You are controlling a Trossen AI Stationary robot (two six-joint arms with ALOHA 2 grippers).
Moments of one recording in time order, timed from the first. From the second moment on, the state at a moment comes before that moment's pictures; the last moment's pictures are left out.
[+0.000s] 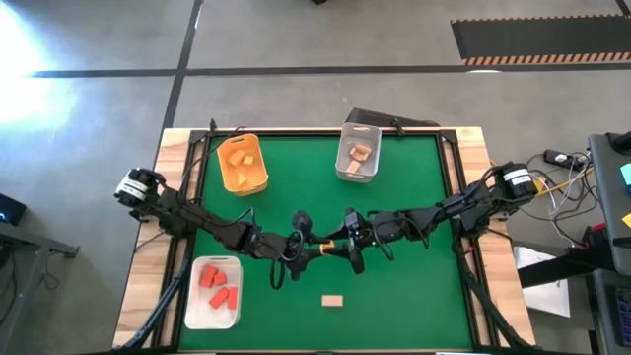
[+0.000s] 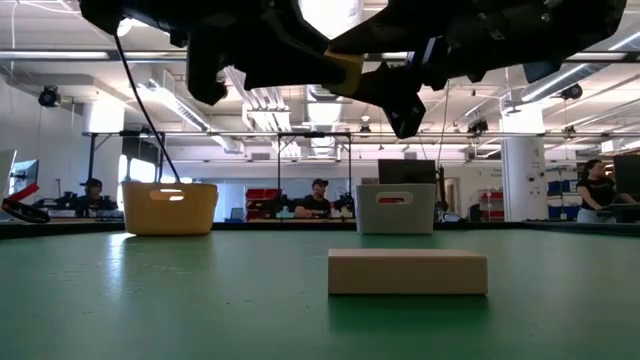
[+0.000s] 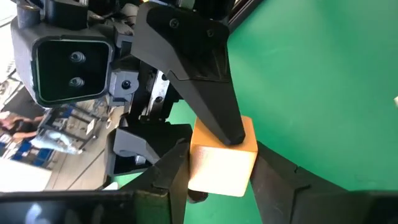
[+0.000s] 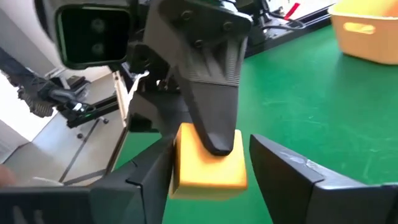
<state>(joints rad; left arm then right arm) -0.35 1.61 0.86 0.43 -0.41 0.66 0.21 1.62 0.69 0.72 0.04 0.45</state>
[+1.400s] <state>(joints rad) 0.71 1.37 1.04 -0.76 -0.14 0.03 -0.37 1.15 0.69 0.15 0.33 -0.07</state>
